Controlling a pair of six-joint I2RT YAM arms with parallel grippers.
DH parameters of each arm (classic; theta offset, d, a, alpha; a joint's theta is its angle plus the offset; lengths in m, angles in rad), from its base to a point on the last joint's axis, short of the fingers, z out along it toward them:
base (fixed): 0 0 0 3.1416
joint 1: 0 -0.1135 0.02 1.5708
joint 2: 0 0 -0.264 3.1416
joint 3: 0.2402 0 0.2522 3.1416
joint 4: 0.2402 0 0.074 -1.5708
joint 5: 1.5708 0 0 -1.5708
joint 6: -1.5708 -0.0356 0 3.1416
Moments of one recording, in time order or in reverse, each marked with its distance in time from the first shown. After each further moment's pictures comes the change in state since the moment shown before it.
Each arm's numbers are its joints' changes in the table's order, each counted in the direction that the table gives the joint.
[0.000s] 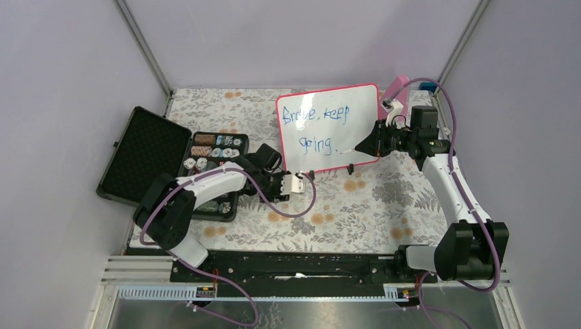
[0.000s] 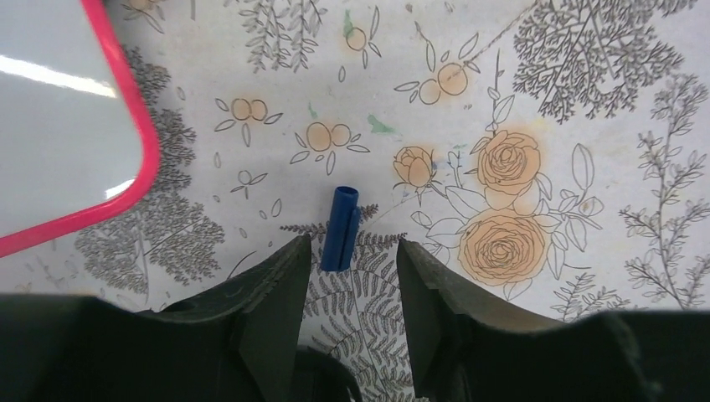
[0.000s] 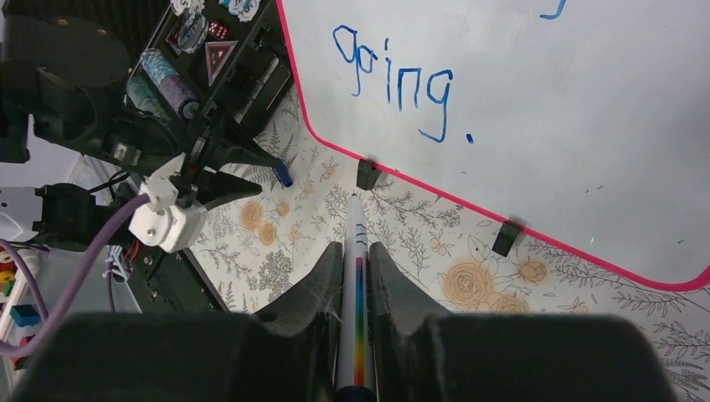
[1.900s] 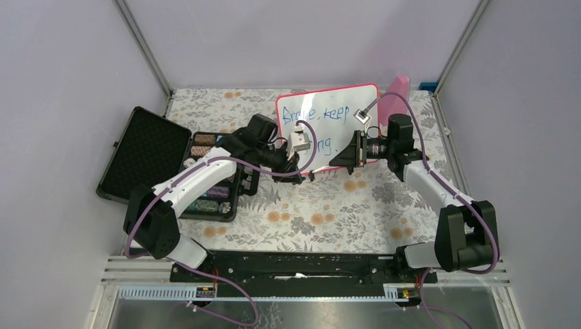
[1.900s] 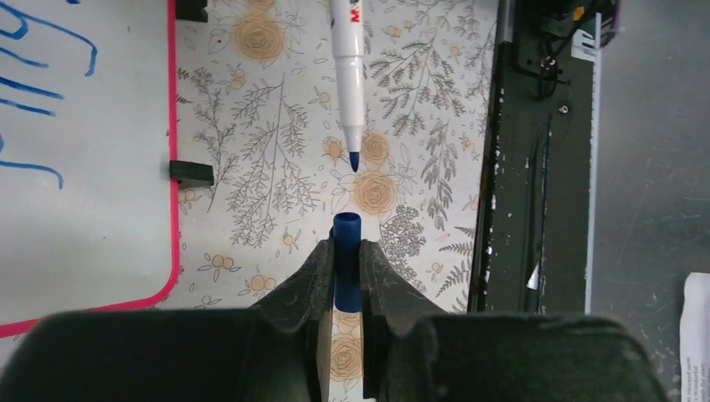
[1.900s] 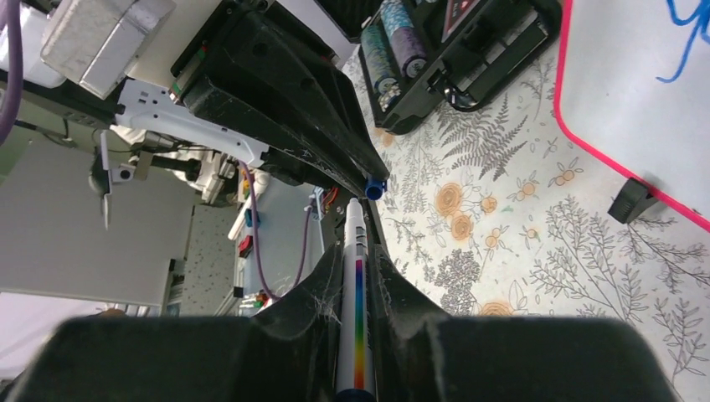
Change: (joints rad) left arm -0.032 -0.075 0.261 0.041 0.409 0.557; right arm -0.157 0.079 -0.193 -0.501 -0.414 -0.466
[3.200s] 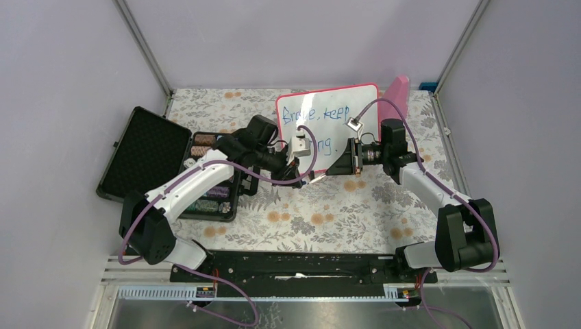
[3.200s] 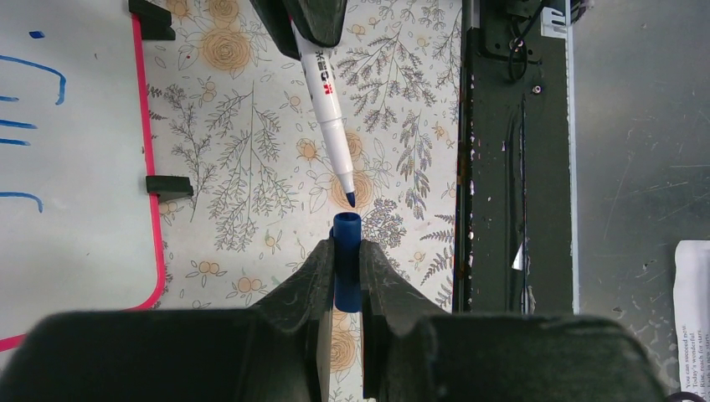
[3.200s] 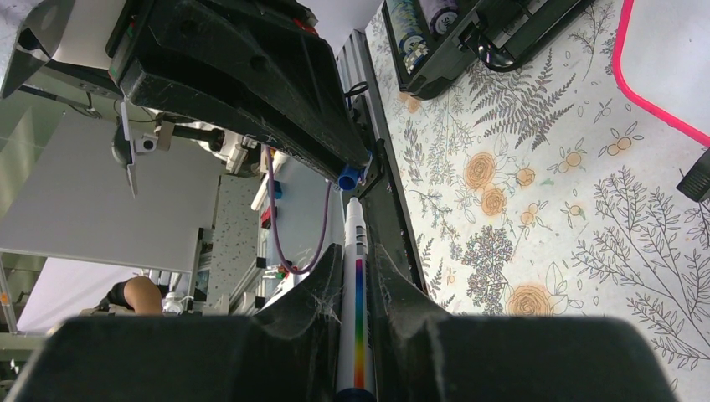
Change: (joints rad) left arm 0.034 -0.047 0.032 0.097 0.029 -0.074; right arm -0.052 0.008 -0.034 0.020 -0.044 0.002
